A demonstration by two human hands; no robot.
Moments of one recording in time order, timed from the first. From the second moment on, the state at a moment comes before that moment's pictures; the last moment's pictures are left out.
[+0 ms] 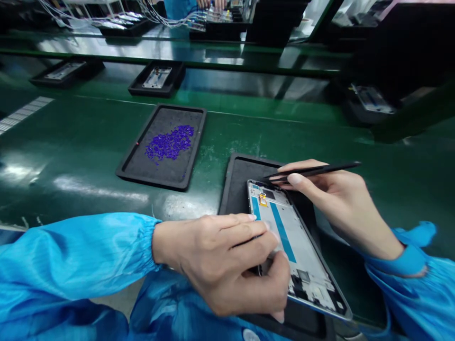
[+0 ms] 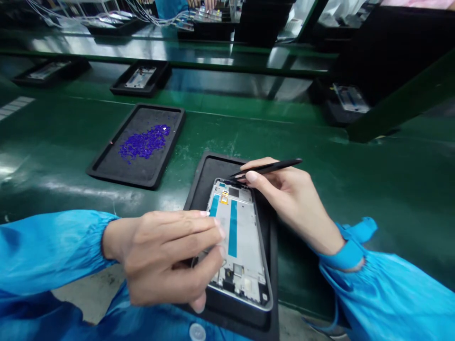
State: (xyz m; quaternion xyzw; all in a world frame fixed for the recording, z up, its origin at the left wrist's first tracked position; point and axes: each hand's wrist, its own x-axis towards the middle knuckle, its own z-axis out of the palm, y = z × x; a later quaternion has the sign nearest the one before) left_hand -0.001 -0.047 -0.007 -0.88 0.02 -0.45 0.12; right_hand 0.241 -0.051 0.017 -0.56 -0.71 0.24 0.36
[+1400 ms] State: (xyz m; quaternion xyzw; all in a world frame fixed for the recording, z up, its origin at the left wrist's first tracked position) left_hand 0.004 -0.050 -0.003 -0.88 0.03 -0.47 0.11; right_hand 0.240 -0.047 0.017 -0.58 -0.68 0.28 0.35
